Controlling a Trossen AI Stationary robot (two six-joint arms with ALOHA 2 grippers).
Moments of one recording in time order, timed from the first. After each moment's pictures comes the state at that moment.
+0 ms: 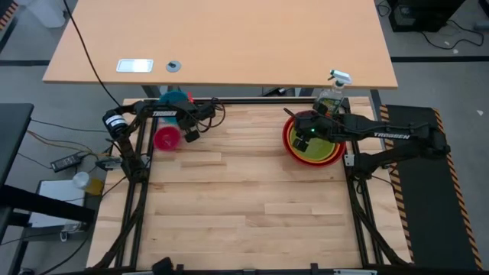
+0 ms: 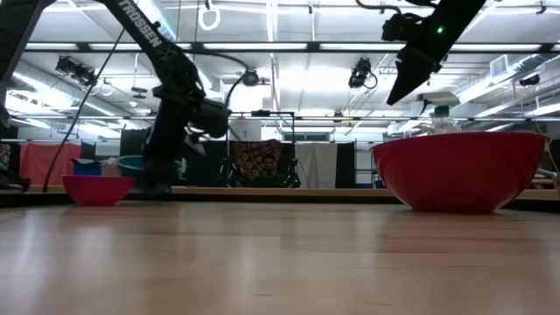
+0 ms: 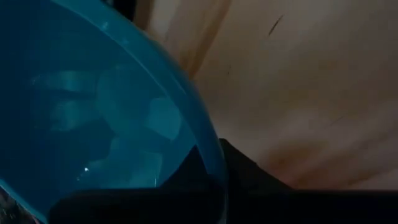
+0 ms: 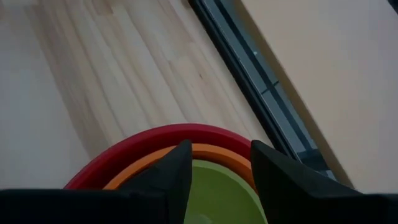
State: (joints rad) left arm 0.64 1.76 1.03 -0.88 -0.65 0.07; right arm -0.21 1.13 0.96 -0.73 0.50 0.03
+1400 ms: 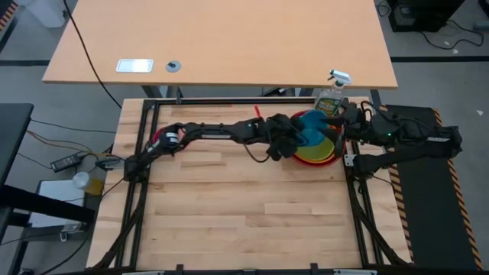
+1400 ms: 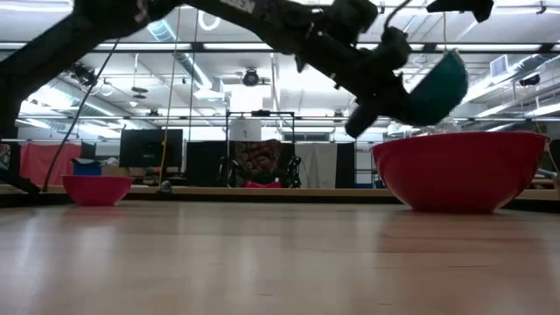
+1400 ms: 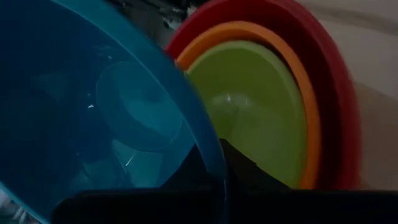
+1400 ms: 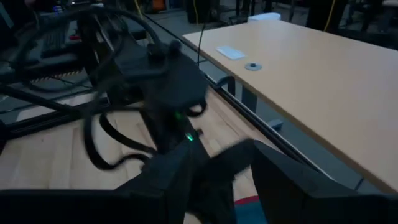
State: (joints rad) left arm 0.14 2.32 2.04 -0.20 0.01 1.21; right arm 0.07 0.62 0.96 -0.67 0.47 0.24
